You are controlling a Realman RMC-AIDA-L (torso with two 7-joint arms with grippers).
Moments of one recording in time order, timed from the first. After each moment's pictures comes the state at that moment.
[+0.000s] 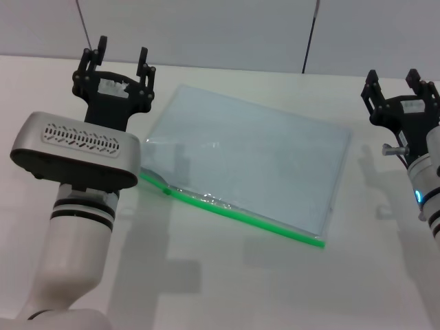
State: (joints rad) left arm -0.53 -2.03 2.85 0.80 1.37 -1.35 -2.25; right arm 0.56 2.03 -2.75 -0.58 -1.52 1.05 2.82
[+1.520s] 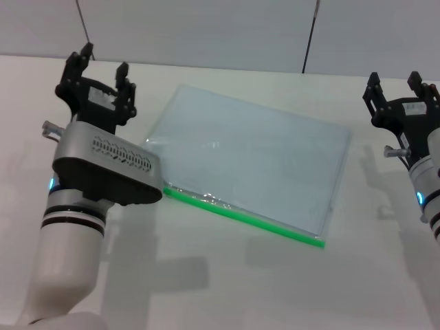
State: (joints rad) left arm -0.51 -2.03 2.84 0.81 1.31 -1.36 -1.82; right arm 0.55 2.03 -2.74 -0.57 -1.52 1.05 2.82
